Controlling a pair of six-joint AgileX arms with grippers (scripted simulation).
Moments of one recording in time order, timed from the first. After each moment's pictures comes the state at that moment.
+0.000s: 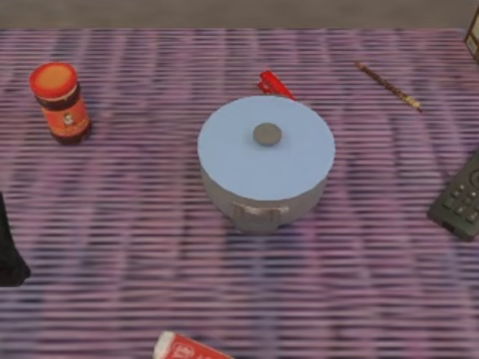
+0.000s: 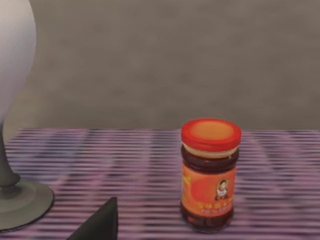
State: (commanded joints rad) left arm 0.00 0.00 0.00 0.00 0.00 0.00; right arm 0.00 0.00 0.00 0.00 0.00 0.00
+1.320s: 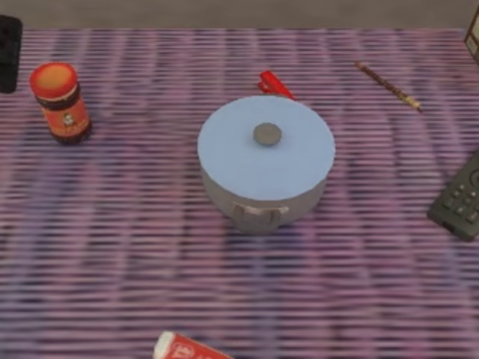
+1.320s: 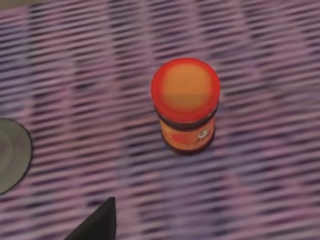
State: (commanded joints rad) left arm -0.03 1.25 1.26 -0.75 0.07 0.19; right arm 0.00 0.00 0.00 0.00 0.00 0.00
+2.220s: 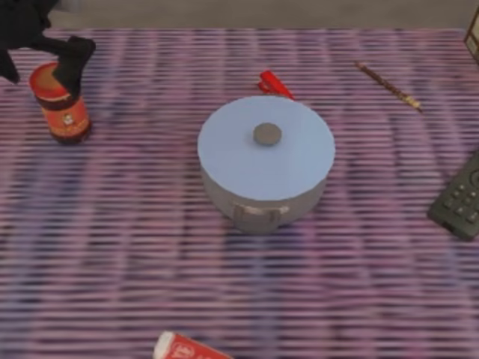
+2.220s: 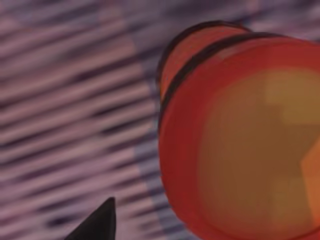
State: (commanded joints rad) left arm -0.03 2.47 2.44 -1.47 0.05 0.33; right arm 0.00 0.00 0.00 0.00 0.00 0.00
